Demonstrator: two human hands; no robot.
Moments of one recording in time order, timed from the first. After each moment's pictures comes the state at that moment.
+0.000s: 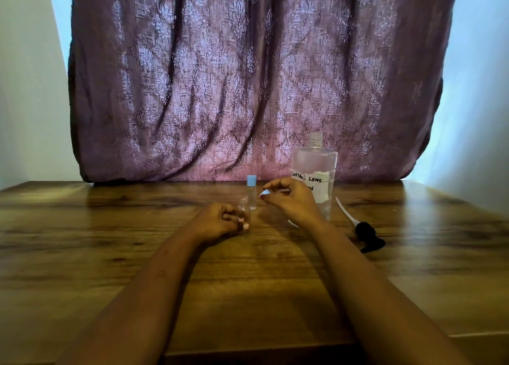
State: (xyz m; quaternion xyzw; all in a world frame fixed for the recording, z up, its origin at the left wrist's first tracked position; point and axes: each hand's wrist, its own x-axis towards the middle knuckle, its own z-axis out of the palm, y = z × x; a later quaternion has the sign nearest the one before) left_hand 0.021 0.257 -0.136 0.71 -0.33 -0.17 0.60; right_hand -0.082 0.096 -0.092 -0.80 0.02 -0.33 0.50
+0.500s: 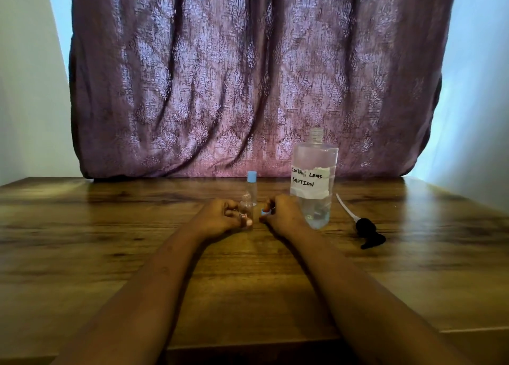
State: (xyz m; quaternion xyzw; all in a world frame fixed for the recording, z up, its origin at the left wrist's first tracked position) left_hand 0.012 0.257 -0.133 0.76 -0.33 -0.12 0.55; right_hand -0.061 0.102 -0.122 -0.92 0.13 -0.22 0.29
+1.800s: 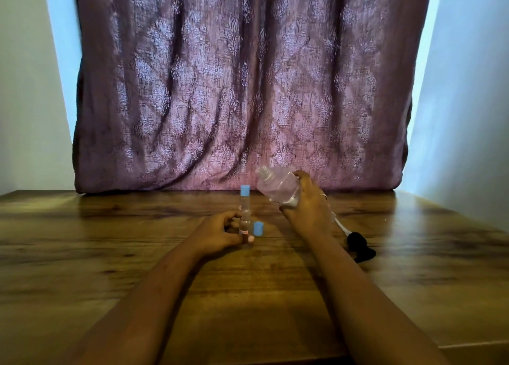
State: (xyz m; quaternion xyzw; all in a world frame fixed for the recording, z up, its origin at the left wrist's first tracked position) left_hand -0.006 0.254 -0.127 0.76 -0.36 -0.11 0.53; right_hand -0.092 0.069 -0.097 -0.86 0.15 -0.44 0.20
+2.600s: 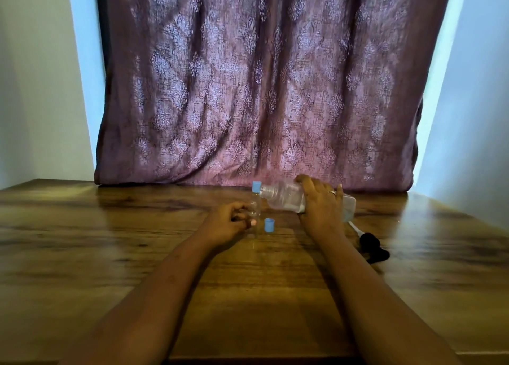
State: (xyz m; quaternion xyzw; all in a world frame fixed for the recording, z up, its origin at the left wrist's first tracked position) left_hand -0.005 0.253 -0.126 0.75 -0.33 -0.04 0.57; right_hand -0.094 0.067 -0.097 -0.91 0.13 -0.39 0.03
